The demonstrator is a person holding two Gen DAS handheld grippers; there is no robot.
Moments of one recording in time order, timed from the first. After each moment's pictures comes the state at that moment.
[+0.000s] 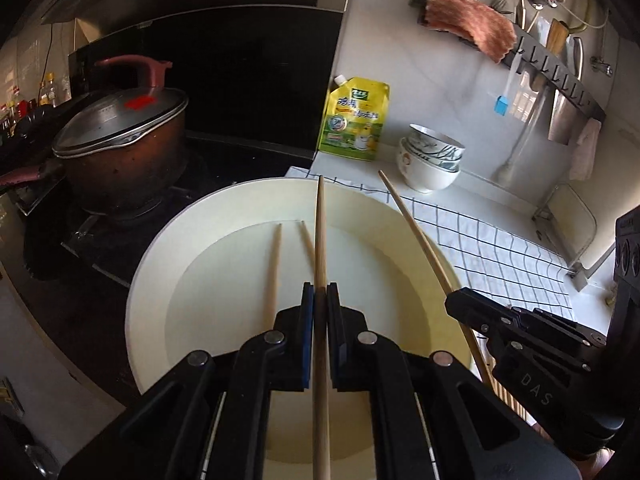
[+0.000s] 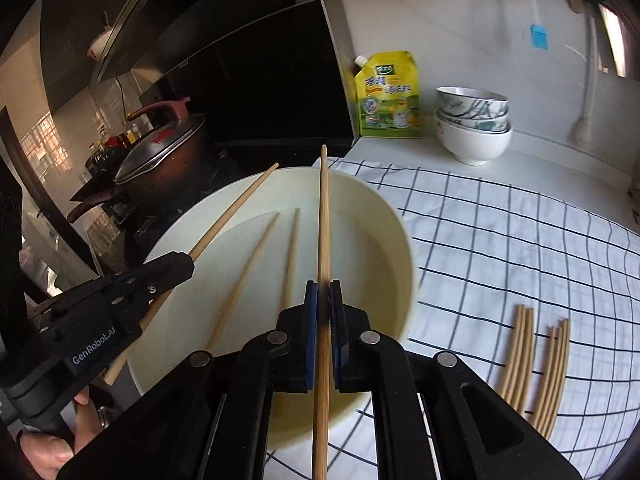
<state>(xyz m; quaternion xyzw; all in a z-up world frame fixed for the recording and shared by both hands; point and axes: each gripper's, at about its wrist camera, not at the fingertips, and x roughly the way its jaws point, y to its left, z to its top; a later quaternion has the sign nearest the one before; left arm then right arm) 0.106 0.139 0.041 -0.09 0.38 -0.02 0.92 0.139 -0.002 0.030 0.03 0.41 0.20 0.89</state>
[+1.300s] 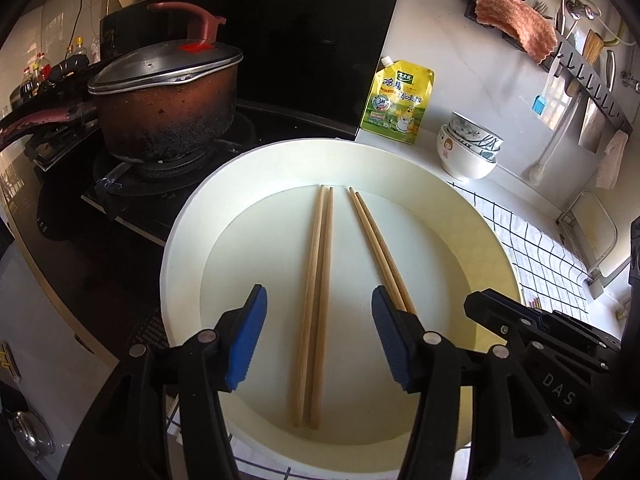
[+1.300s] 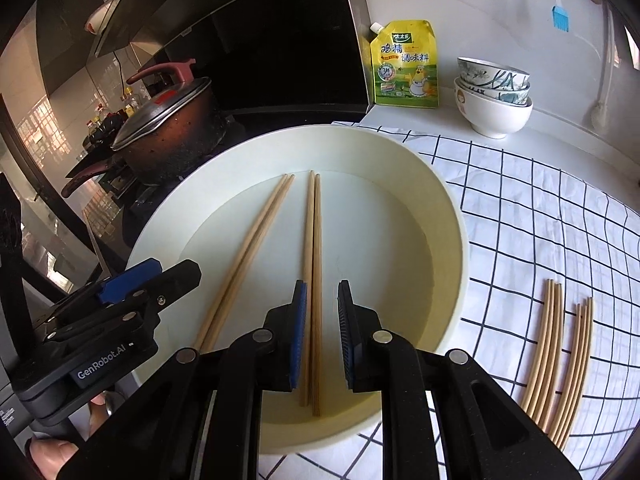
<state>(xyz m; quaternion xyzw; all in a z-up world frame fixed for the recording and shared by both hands) 0.087 0.165 0.010 -0.12 0.40 0.02 0.91 0.130 0.015 0.013 0.02 0.45 0.19 0.87</state>
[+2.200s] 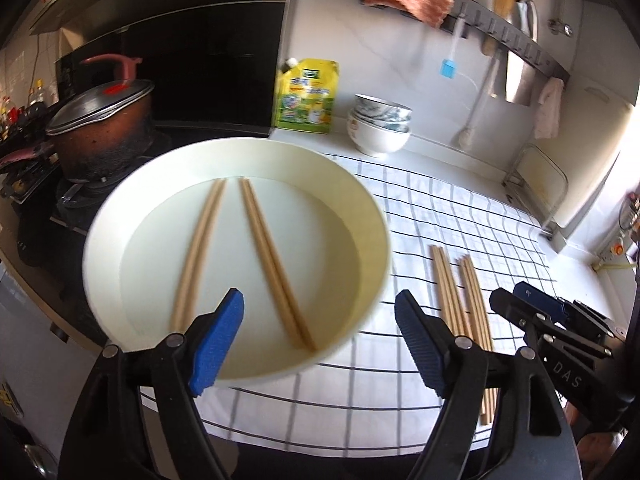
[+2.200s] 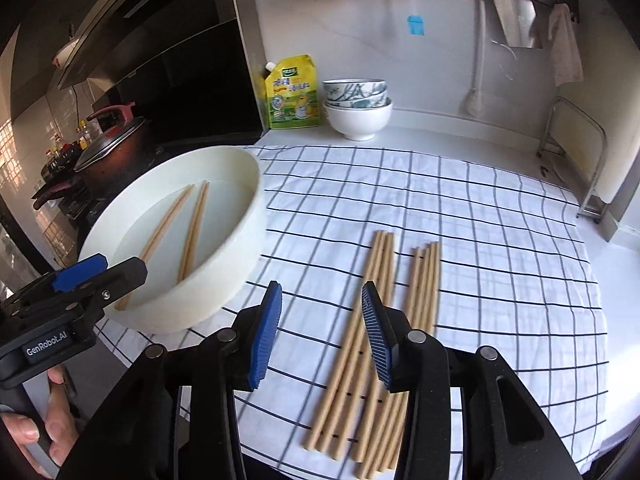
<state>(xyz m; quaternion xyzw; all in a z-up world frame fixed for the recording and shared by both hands) 0.036 0.049 0.030 -0.07 0.38 -0.05 0.92 0.044 -0.125 0.028 0.02 0.40 0.08 0.91</state>
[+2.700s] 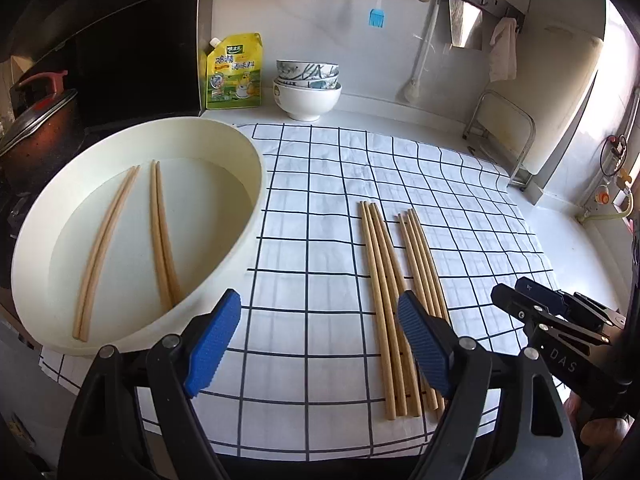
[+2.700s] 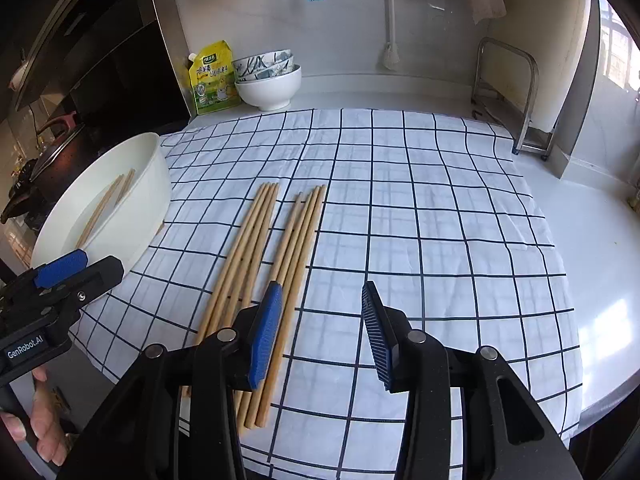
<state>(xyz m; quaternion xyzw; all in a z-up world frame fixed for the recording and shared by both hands) 0.037 -0.042 0.000 -0.02 0.41 -0.11 0.91 0.023 -0.215 -0.009 0.05 0.43 0.01 0.90</state>
